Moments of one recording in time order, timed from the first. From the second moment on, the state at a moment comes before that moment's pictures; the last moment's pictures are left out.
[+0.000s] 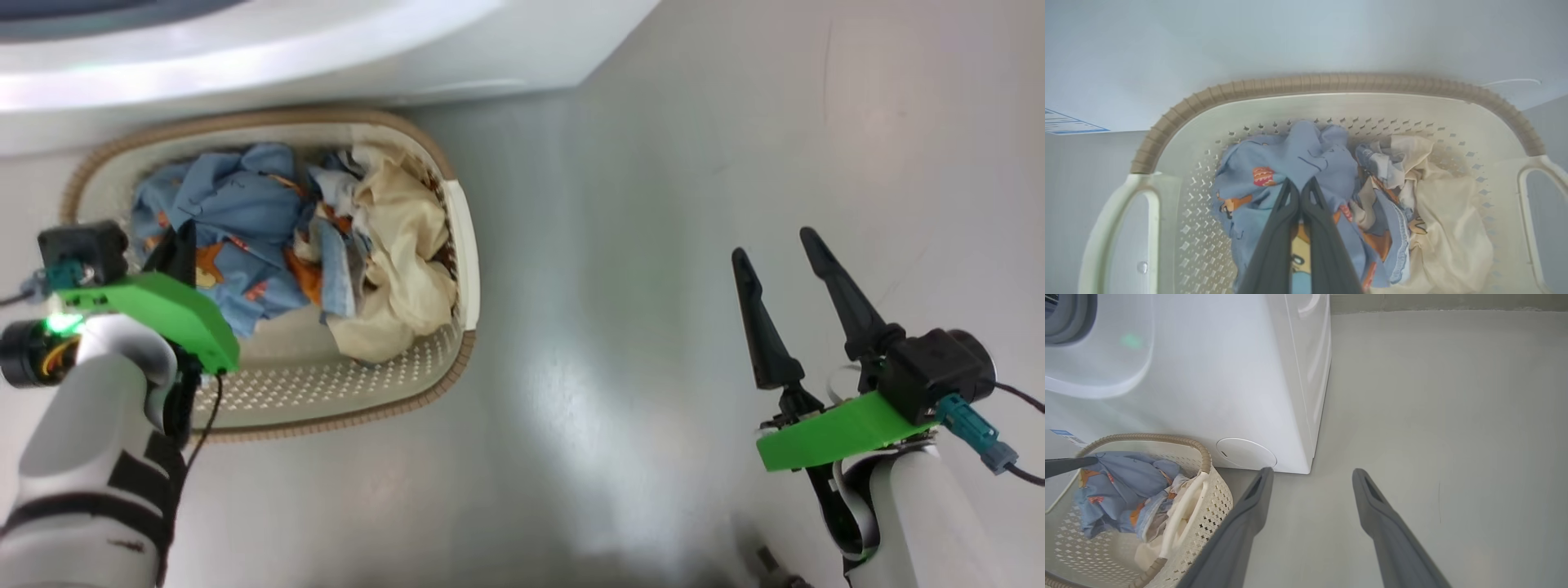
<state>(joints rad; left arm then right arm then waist) -0.89 0.17 -0.22 1.11 -0.38 -0.12 -0.25 -0.30 -0.06 0.06 0.09 0.12 0.13 -0.26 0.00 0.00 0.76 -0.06</state>
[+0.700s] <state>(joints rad) -0.51 0.14 -0.02 0.62 -0.33 -0.09 -0.25 -0.18 -0.08 0.10 0.15 0.17 0.13 -0.26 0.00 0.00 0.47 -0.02</state>
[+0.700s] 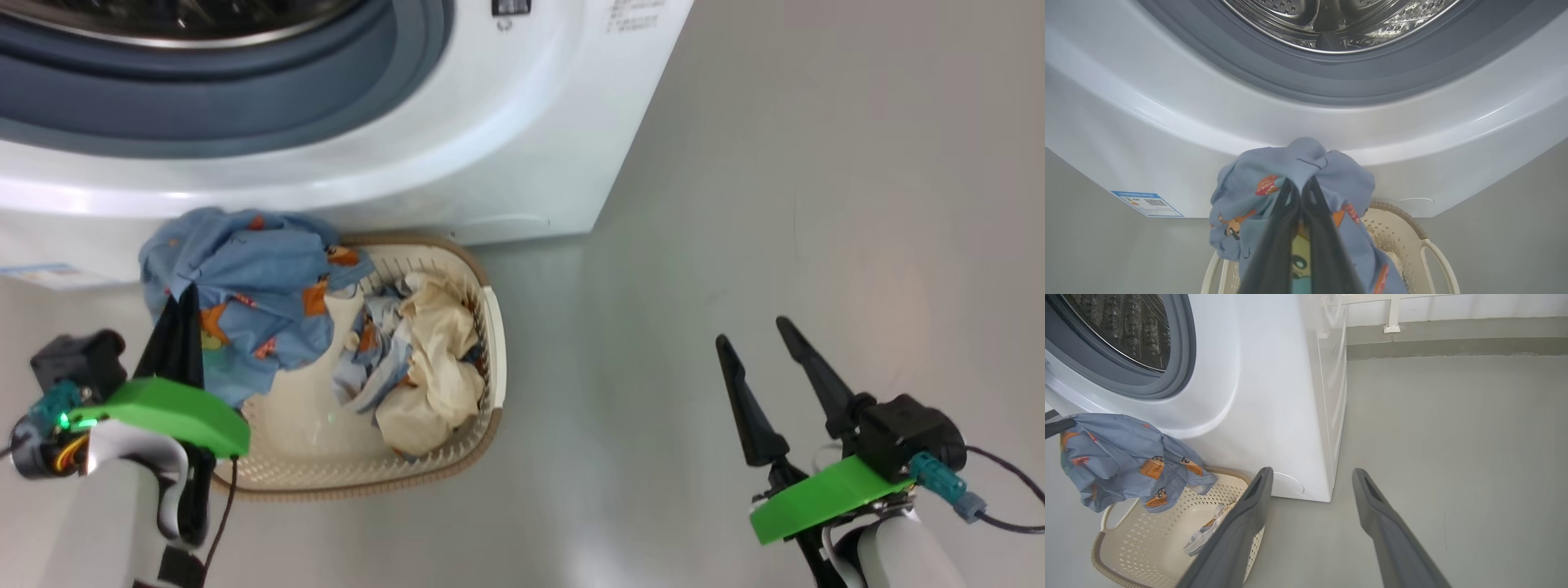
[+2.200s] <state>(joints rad) -0.04 0.11 0.04 0.10 -0.28 0.00 -0.22 0.00 -0.09 0.11 0.17 0.21 0.13 -0.26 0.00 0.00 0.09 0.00</state>
